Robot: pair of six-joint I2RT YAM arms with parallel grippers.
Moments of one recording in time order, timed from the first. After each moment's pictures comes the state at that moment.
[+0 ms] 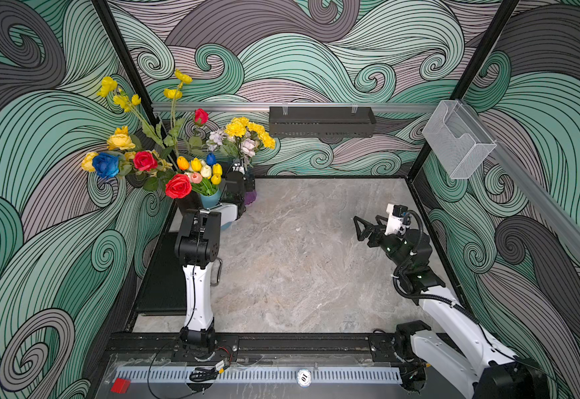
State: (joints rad) left arm -0.14 2.17 1.44 0.55 -0.19 0.00; right arm 0.20 0.91 0.46 0.31 -0.21 0.33
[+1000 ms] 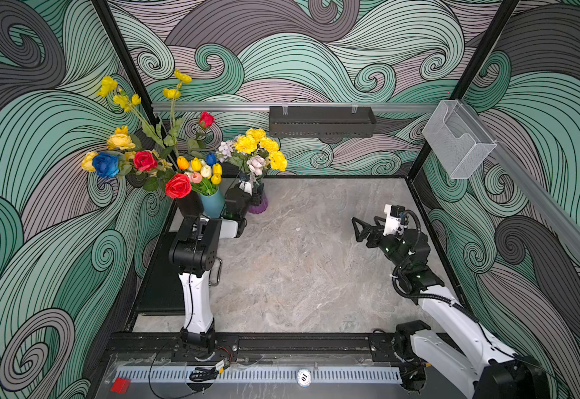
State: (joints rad) left arm -0.21 2.03 1.08 0.86 0.08 0.01; right arm 0.22 0.91 0.46 0.30 -0.21 0.32
